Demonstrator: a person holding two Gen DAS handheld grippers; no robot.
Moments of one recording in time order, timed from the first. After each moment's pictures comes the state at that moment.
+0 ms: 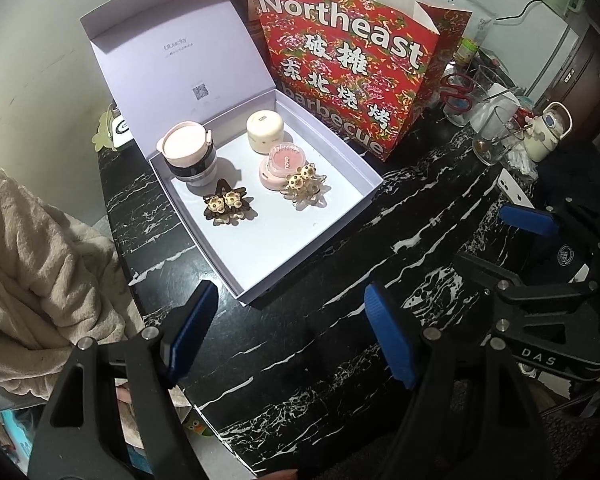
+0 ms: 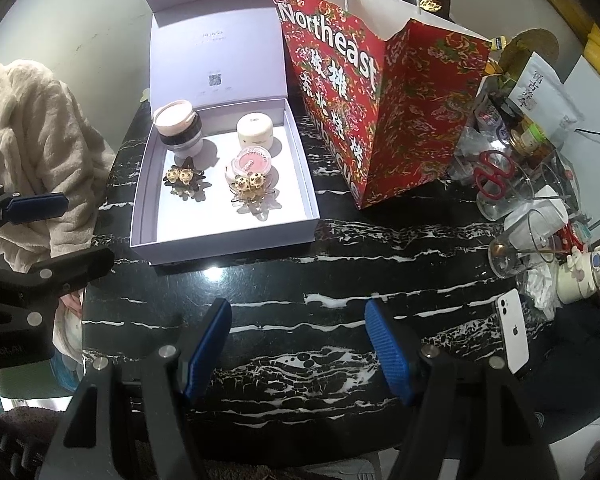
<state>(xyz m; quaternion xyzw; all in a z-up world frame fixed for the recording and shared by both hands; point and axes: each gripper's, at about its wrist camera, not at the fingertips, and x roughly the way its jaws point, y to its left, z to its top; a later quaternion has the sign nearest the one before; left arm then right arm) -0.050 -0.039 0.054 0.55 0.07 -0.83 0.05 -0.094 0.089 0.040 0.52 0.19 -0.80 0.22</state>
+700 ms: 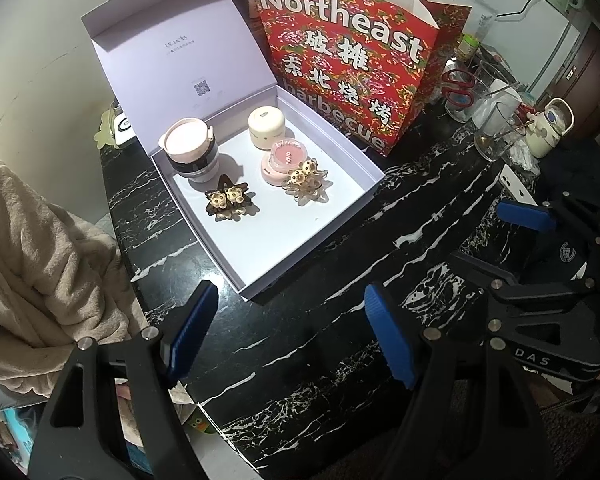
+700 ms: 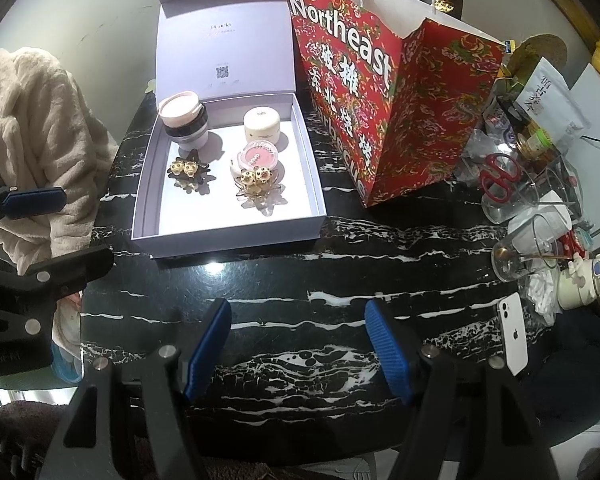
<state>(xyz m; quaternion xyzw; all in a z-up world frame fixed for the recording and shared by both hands) -0.047 -0.037 0.053 0.55 0.06 -0.83 0.06 -0.094 0.087 0.037 0.52 0.20 -0.80 0.22</state>
